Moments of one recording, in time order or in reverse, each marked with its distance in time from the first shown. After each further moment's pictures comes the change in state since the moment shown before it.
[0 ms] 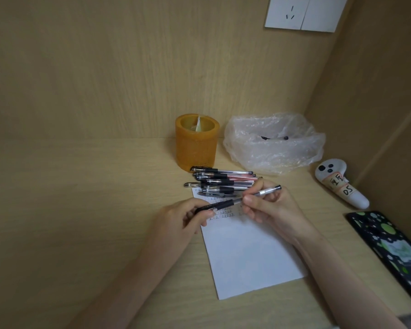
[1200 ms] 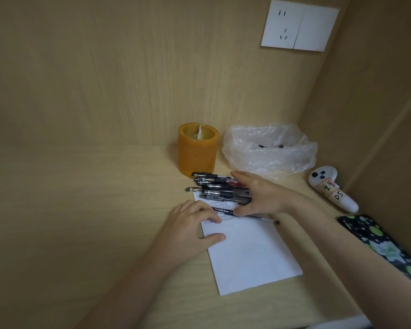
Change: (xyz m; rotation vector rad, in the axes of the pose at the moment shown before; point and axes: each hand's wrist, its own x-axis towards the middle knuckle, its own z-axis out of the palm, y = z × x) left_hand 0.008 -0.021 0.007 0.449 -0.214 0.198; right_hand 0.046 -0.024 -0.009 -1.349 -0.307 0.297
